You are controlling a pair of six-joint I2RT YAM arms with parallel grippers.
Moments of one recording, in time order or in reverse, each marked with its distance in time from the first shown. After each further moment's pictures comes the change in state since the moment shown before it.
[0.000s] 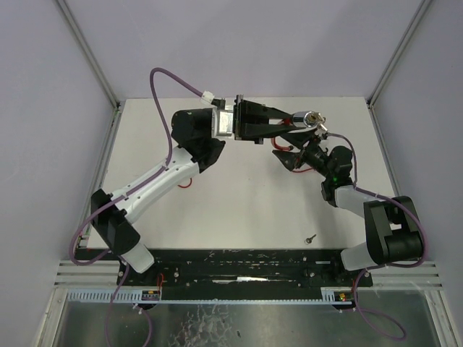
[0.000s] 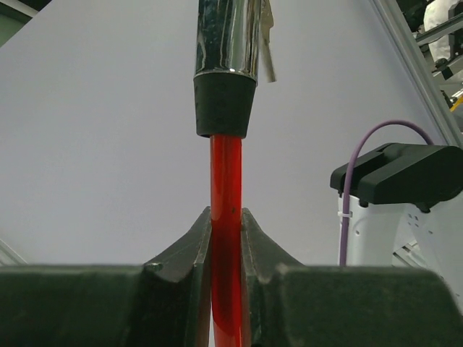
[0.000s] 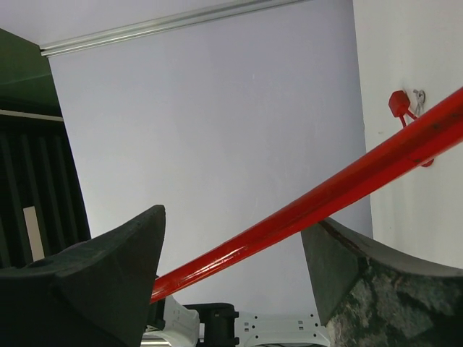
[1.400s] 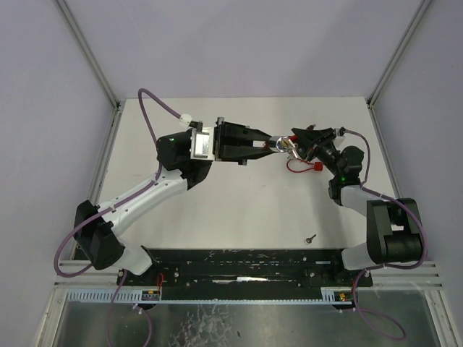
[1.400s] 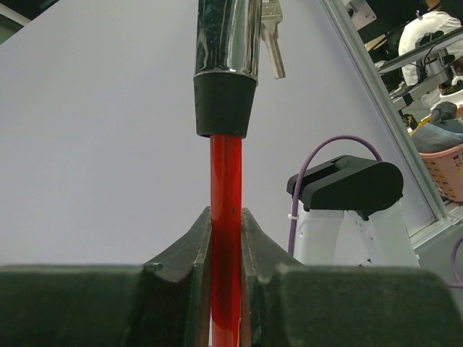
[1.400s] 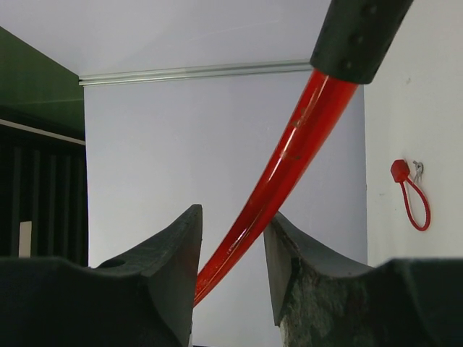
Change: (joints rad) left arm -0.010 -0.164 -0.301 0.216 -0.016 -0.122; right arm -0.106 -0.005 -0.002 0.082 0.074 -0.034
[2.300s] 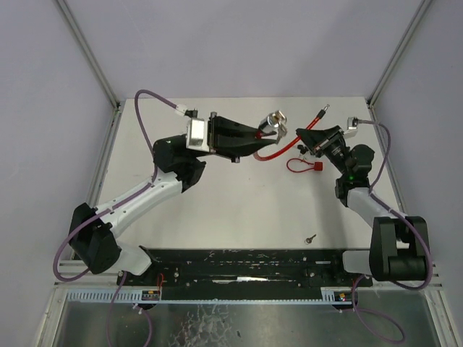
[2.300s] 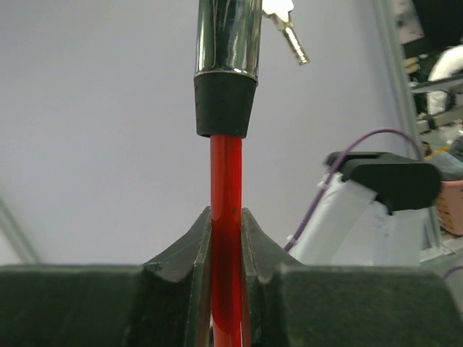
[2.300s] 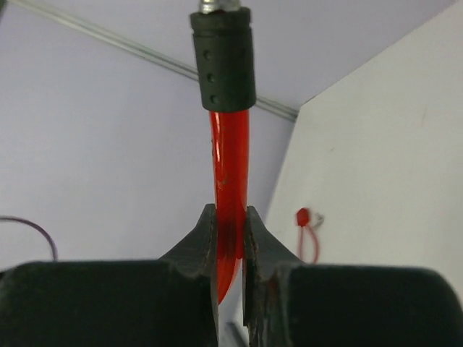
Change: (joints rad) left arm 0.043 -0.050 -0.125 0.021 -0.100 -0.100; right arm -0.040 -0.106 0.004 -0.070 0.003 -0.375
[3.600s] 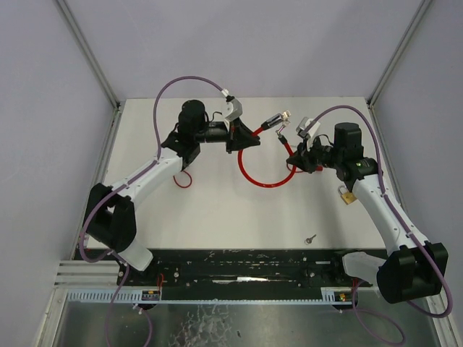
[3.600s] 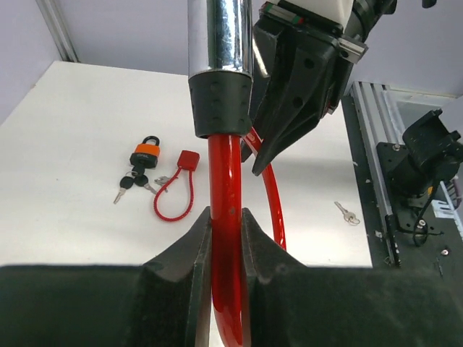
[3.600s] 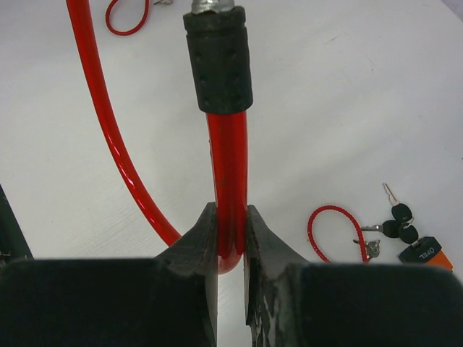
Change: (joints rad) left arm 0.270 0.182 0.057 -0.953 0.124 0.337; right arm 0.167 -0.161 0.430 -1.359 -0.143 -1.828
